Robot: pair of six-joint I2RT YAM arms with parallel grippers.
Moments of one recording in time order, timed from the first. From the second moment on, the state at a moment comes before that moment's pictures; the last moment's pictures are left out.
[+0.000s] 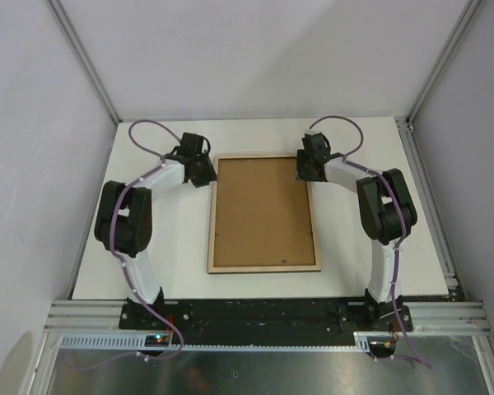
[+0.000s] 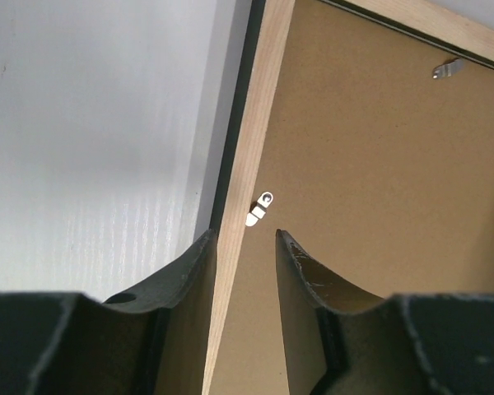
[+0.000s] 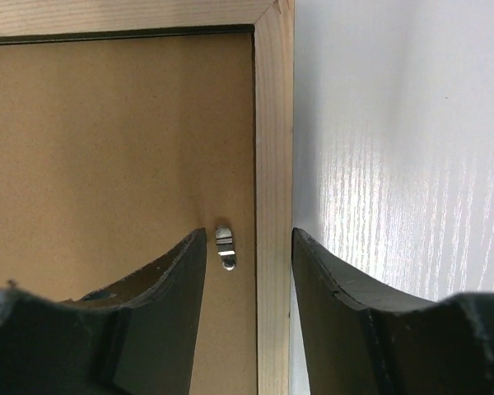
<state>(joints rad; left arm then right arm) -0.26 1.86 1.29 -0.35 0.01 -0.60 0.36 2.05 1.41 -0.23 0.15 0.32</state>
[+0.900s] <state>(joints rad) -0.26 1.94 1.35 -0.36 -0.03 -0.56 0.34 2.03 1.39 -0.24 0.13 0.30</state>
